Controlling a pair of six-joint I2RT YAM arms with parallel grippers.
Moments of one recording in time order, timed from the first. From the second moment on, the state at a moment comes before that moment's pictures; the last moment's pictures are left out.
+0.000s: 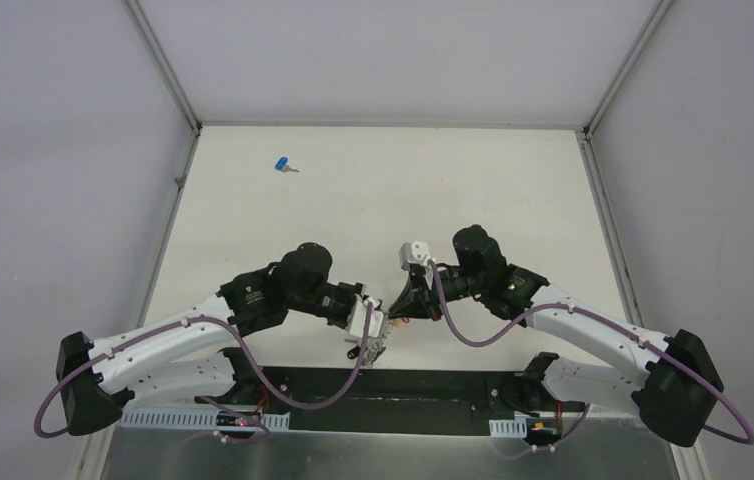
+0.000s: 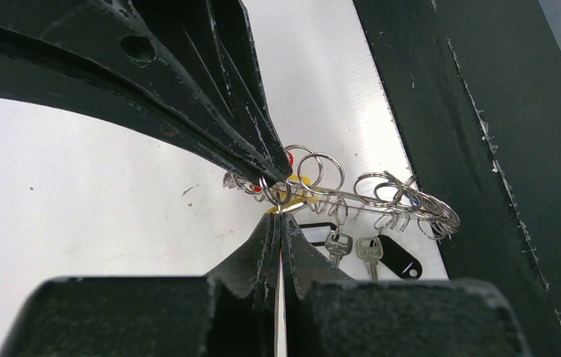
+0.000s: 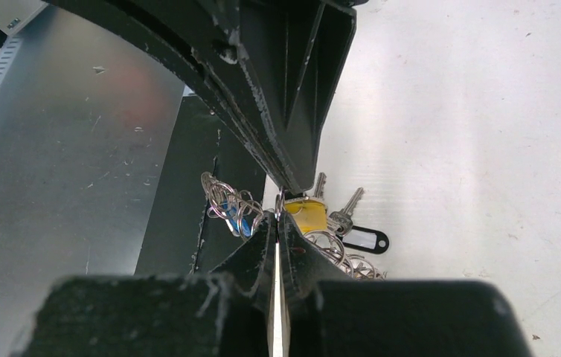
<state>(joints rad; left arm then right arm) -1.01 0.92 0.75 -0.32 0.51 0.73 0.84 1.08 0.67 -0.06 -0.88 -0.19</state>
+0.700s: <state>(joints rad) -1.20 0.86 0.73 -0.33 0.20 0.73 0.85 1.05 0.66 -0.01 -0.83 -0.05</state>
